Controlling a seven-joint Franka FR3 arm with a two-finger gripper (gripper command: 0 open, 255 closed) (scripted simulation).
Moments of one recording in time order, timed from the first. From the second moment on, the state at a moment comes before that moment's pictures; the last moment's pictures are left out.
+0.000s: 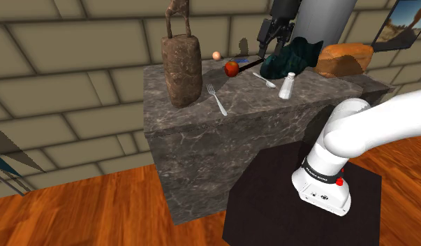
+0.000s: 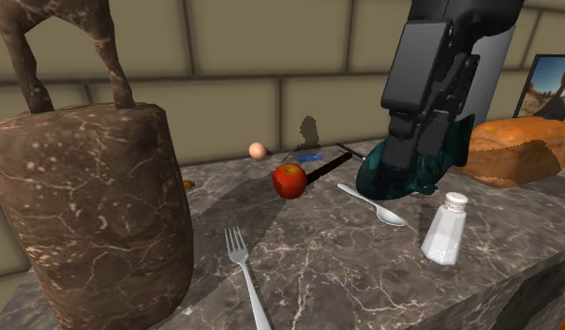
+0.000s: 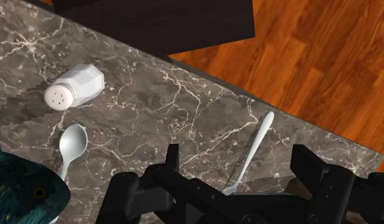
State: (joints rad) arm -0.01 -0.82 -0.05 -2.26 0.10 1.50 0.16
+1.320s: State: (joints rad) arm -0.13 -0.21 -0.05 -2.01 -0.07 1.80 0.32
